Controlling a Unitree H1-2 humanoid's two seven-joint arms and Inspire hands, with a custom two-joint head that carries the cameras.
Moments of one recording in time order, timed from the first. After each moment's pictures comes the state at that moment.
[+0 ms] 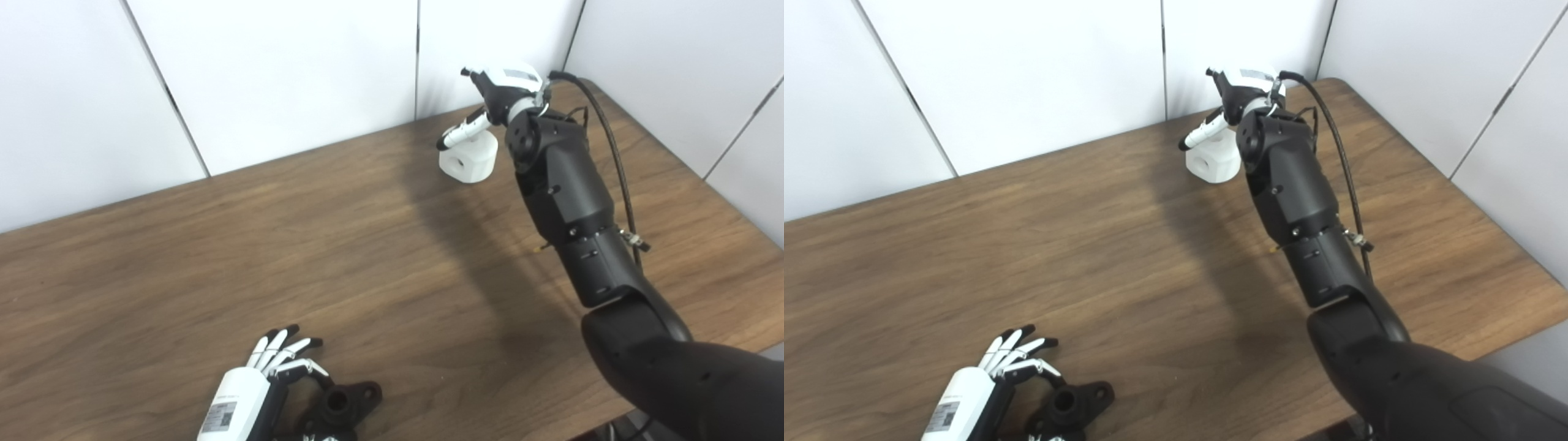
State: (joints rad) left arm 0.17 0.27 -0.40 -0.28 0.80 -0.13 -0.10; right arm -0.62 -0.32 -0.08 0.09 -1.26 0.47 0.61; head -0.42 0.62
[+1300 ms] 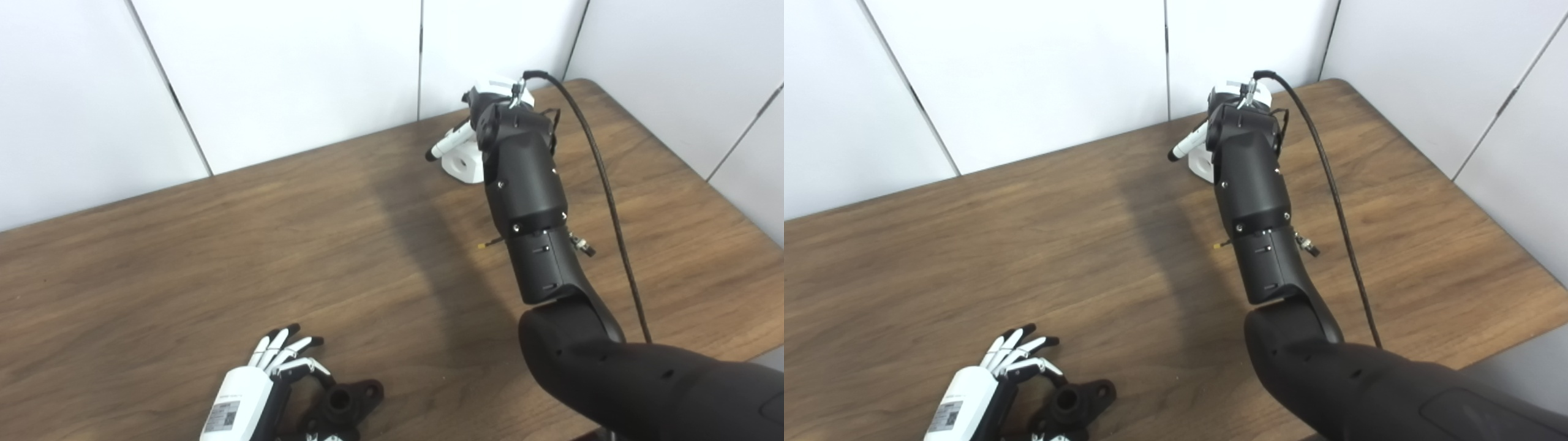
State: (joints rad) left arm 0.18 0.25 -0.40 -0.29 0.83 -0.11 -0.10; right arm -0.69 -0.16 -0.21 0.12 -1.62 0.47 0.87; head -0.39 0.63
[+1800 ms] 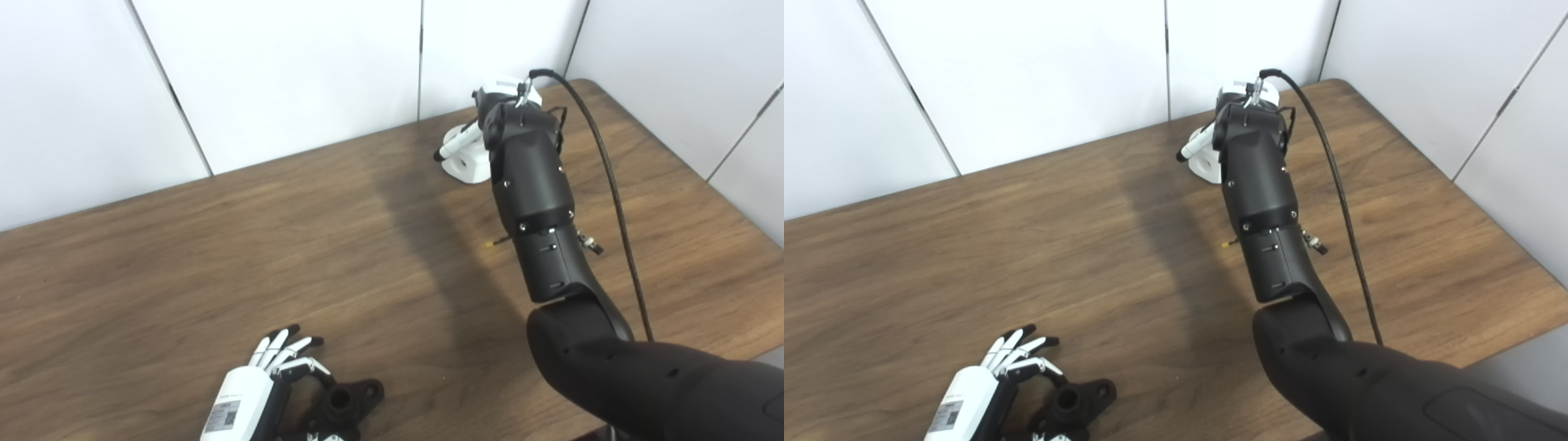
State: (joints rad) left arm 0.18 0.24 -0.40 -0.30 0.83 -0.09 -0.12; right arm -0.68 -0.19 -0.20 0.12 -1.62 0.47 0.89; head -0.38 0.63
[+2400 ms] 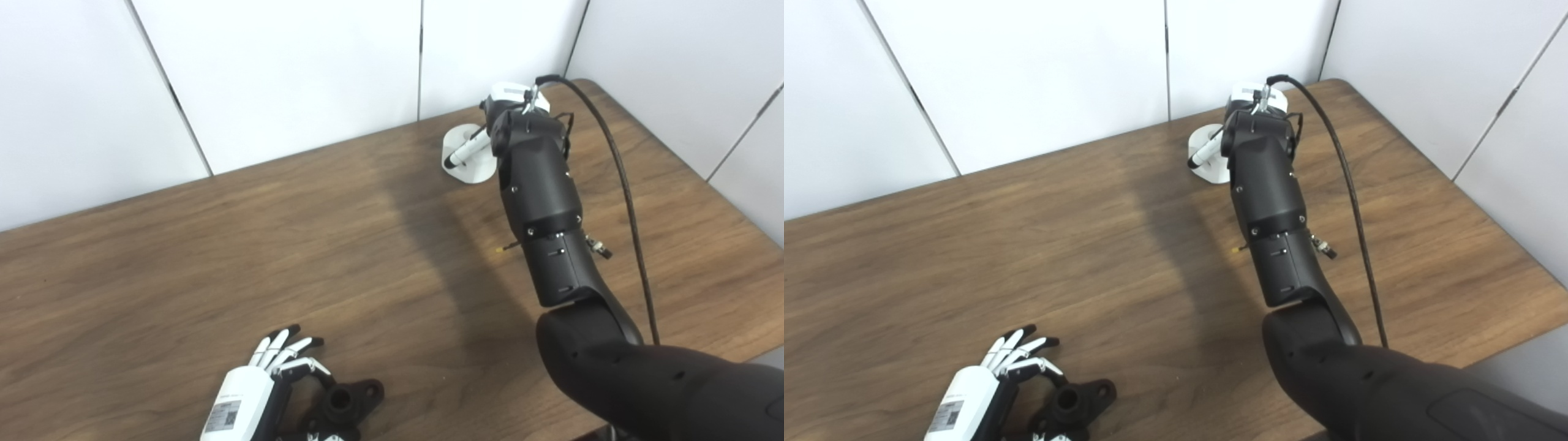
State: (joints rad) left arm 0.19 0.24 -0.40 -0.31 0.84 -0.09 -0.12; right arm -0.66 -0.21 -0.21 0.13 -1.62 0.47 0.89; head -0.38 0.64
